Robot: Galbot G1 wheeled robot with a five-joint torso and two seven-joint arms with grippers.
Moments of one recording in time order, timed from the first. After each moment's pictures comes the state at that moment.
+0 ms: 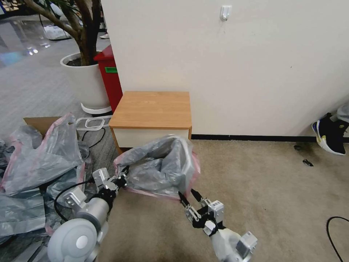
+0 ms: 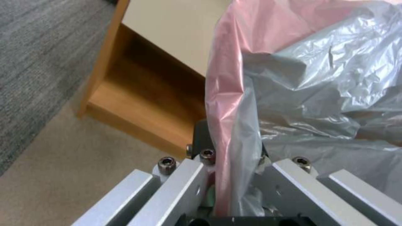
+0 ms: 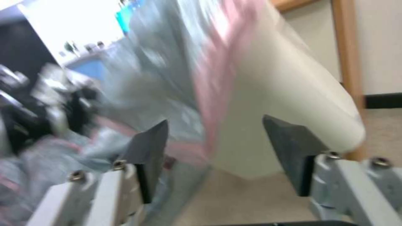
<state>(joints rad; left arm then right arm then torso) 1.55 -1.37 -0.67 -2.24 -0.98 0.52 -0.24 -1.80 1.21 0.22 2.24 0.42 0.02 -0.19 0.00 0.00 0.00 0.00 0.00</state>
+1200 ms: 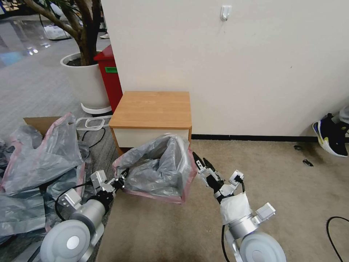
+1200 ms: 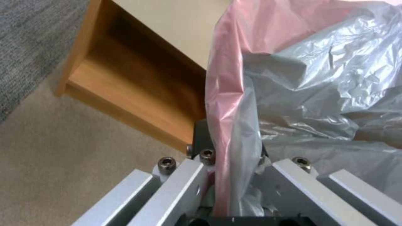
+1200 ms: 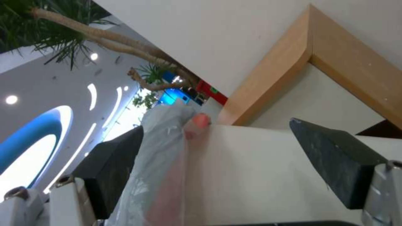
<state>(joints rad) 1.57 -1.38 -0.69 -2.25 -1.07 0.57 -0.22 -1.58 1.34 0.29 2.19 1.01 -0.05 -0.16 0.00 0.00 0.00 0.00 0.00</state>
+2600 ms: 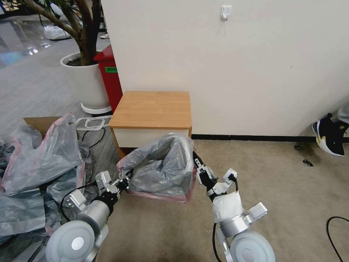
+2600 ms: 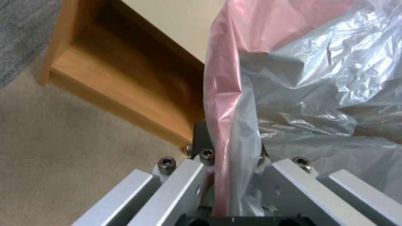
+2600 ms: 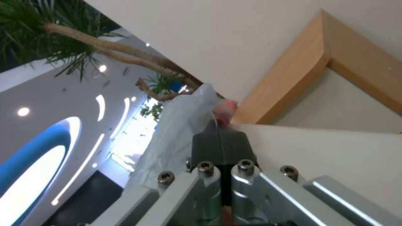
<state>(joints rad) 1.57 -1.39 -0.65 -2.26 -1.06 0.57 -0.21 -1.55 1.41 0.26 2.17 0.97 -0.03 -0.15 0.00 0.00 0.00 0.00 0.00</state>
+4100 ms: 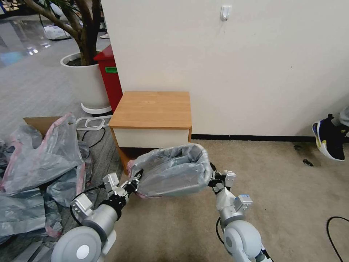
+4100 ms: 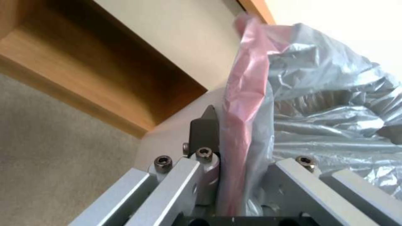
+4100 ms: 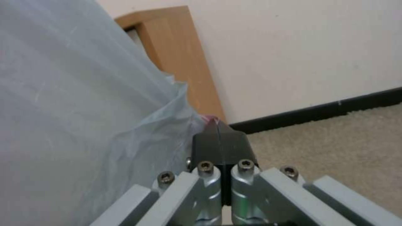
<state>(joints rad) 1.61 -1.43 -0.59 -2.32 -1.07 0.57 -0.17 -1.43 1.42 0.30 1.89 0.33 -0.01 0.14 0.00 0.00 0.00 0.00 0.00</state>
